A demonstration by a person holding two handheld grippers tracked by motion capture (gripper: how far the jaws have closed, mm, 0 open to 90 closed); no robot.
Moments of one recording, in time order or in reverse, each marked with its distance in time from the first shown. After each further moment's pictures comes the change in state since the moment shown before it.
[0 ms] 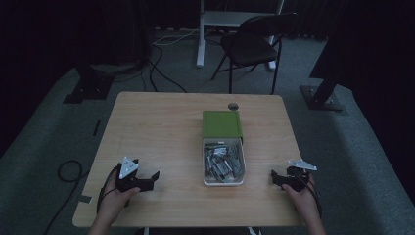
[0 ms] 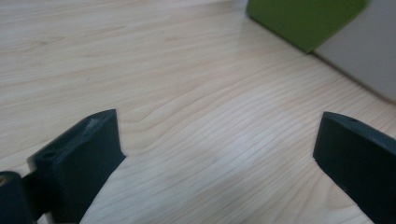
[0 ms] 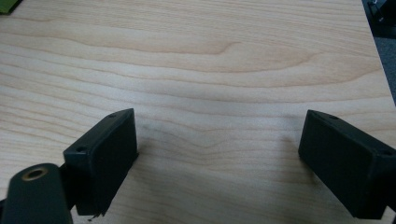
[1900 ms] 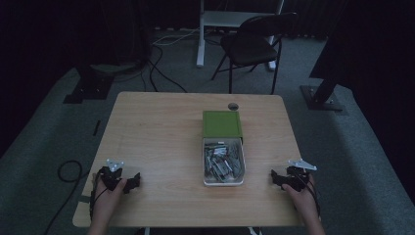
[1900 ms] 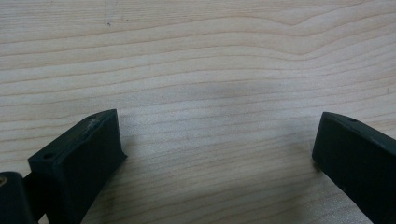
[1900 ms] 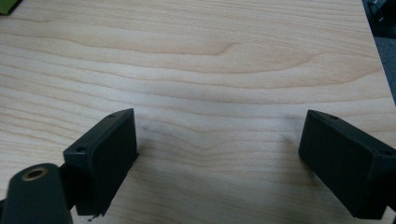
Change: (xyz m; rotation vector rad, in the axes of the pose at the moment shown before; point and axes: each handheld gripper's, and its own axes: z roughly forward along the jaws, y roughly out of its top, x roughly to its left) left arm 0.036 -0.019 -0.007 0.265 0.309 -0.195; right arm 0.000 0.001 0.001 0.001 0.000 0.002
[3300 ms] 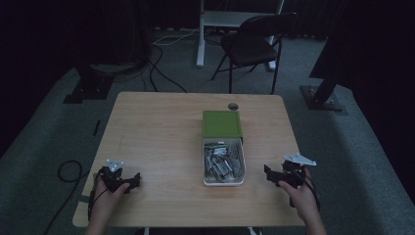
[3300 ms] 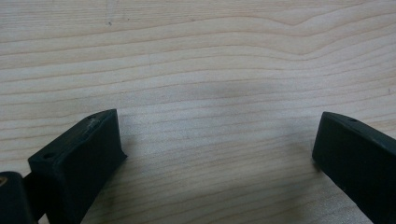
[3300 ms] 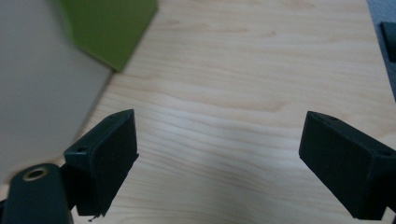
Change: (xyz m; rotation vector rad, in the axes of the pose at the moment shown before) left arm 0.000 0.000 0.000 -0.001 0.003 -0.005; right arm 0.037 0.037 -0.044 -0.067 0.103 -0.026
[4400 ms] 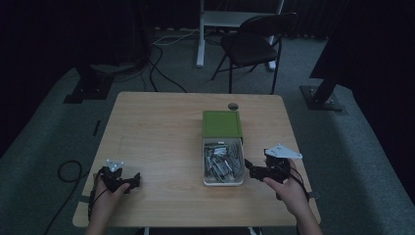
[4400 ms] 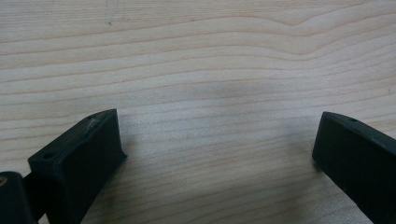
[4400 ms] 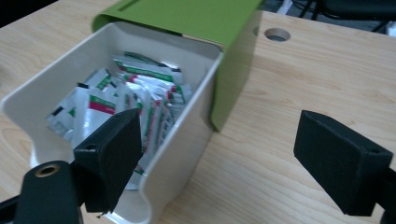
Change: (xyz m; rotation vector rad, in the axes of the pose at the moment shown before) left arm 0.000 0.000 0.000 0.000 0.001 0.000; right arm 0.067 0.047 -0.028 -0.104 0.176 -0.164
